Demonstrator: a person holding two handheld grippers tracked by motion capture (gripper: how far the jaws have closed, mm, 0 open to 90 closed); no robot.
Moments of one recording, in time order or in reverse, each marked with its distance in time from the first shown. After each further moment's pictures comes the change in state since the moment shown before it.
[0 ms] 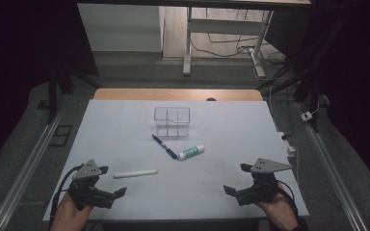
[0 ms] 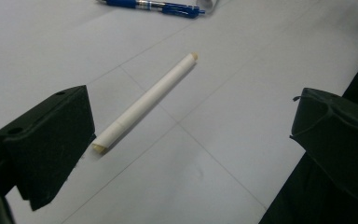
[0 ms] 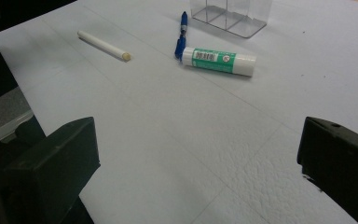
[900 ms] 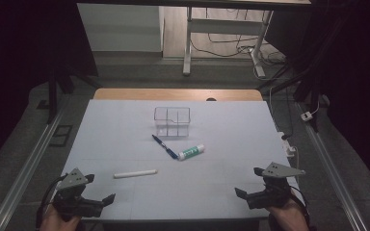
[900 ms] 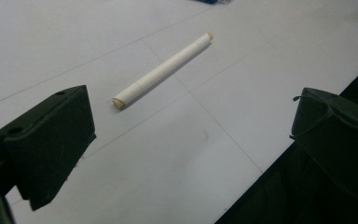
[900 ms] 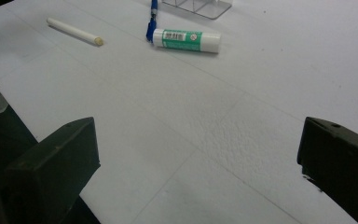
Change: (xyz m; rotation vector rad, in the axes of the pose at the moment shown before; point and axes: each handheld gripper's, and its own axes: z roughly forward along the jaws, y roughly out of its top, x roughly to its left) left arm -0.007 -0.022 -0.030 0.008 0.075 -0.076; right arm -0.005 -0.012 -0.027 0.034 -0.104 0.034
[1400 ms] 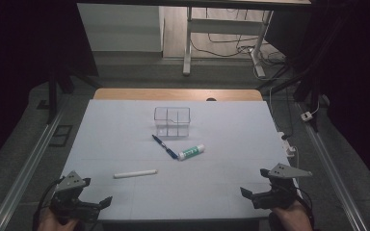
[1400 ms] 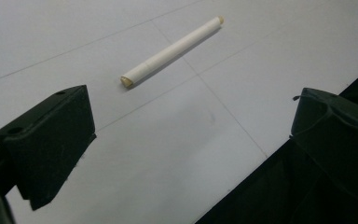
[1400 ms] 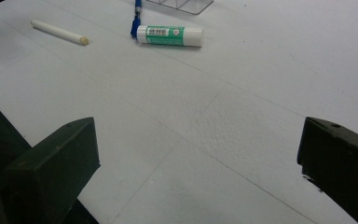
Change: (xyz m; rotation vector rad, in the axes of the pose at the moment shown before) left arm 0.001 -0.007 -0.004 0.037 0.027 -0.034; right arm -0.009 -0.007 -0.010 0.014 -0.042 0.039
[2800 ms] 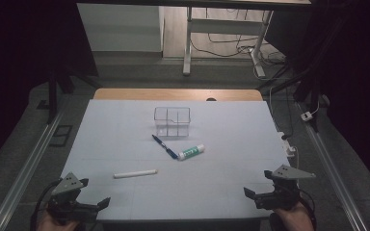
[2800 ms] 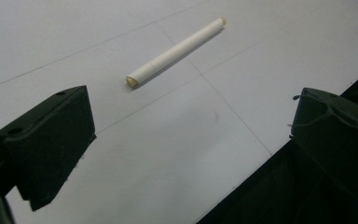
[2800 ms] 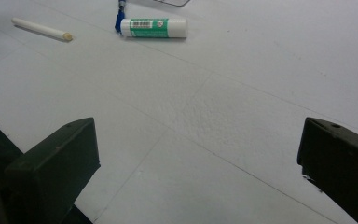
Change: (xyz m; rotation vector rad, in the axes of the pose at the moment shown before) left arm 0.001 -0.005 -0.004 -0.016 0.020 0.014; right arm -0.006 -0.008 -0.003 0.006 -0.035 0.037
